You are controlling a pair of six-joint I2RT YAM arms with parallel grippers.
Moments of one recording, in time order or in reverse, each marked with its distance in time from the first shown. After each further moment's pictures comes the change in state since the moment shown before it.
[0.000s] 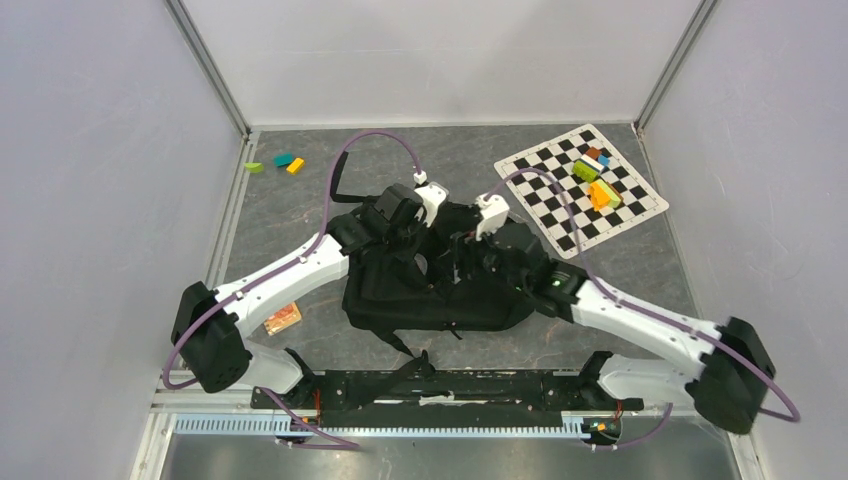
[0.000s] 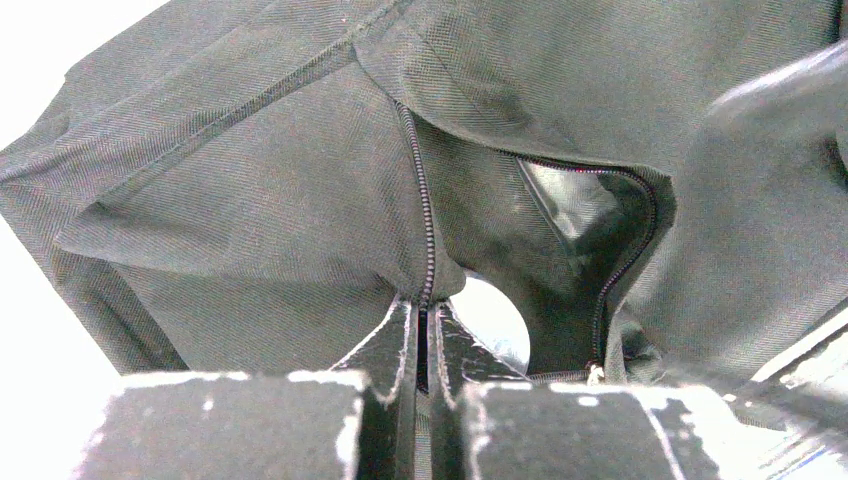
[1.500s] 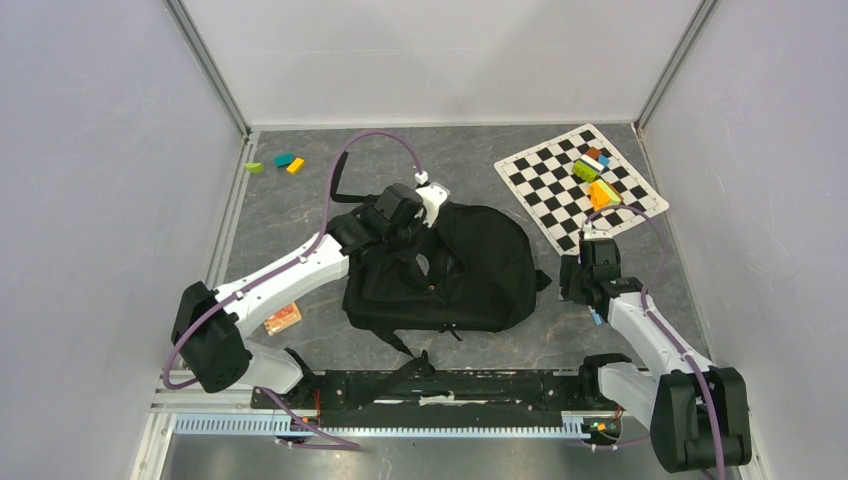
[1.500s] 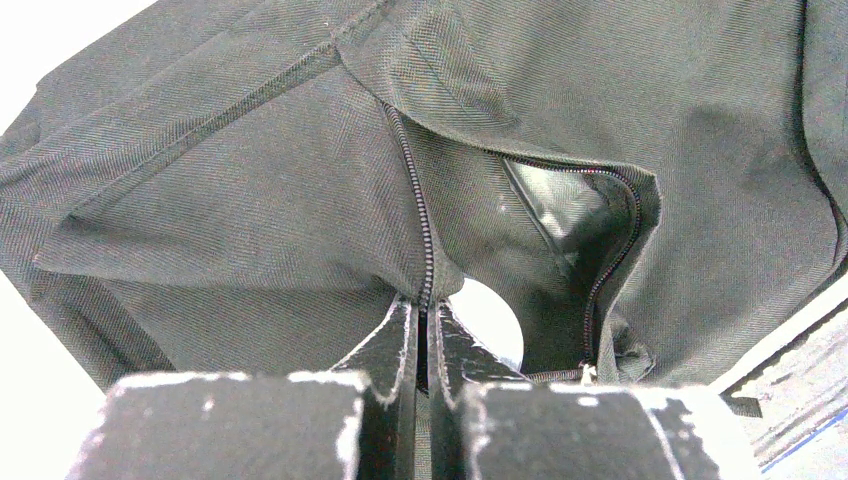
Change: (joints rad) left arm 0.000 0.000 0.000 0.008 0.035 0.000; right arm -0.784 -0.180 -0.319 -0.455 0.086 -0.200
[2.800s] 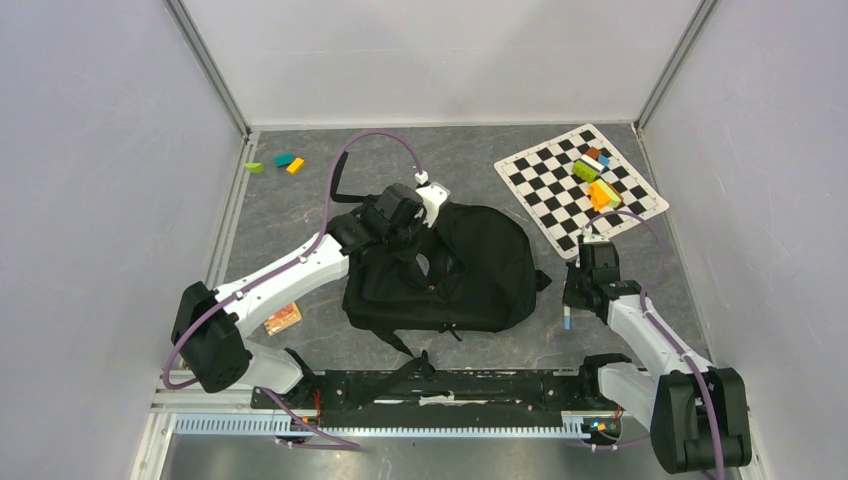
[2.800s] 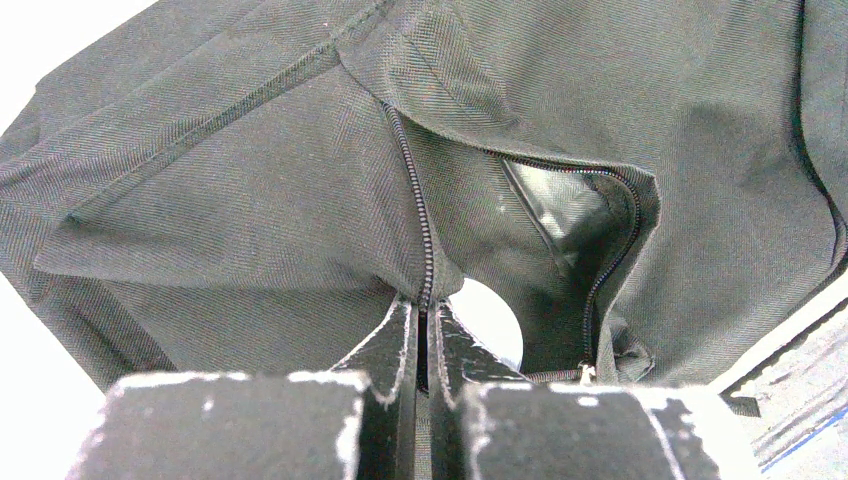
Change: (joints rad) left arm 0.000 0.000 0.000 0.001 0.001 0.000; right arm 0.001 0.006 -0.023 0.008 -0.101 0.062
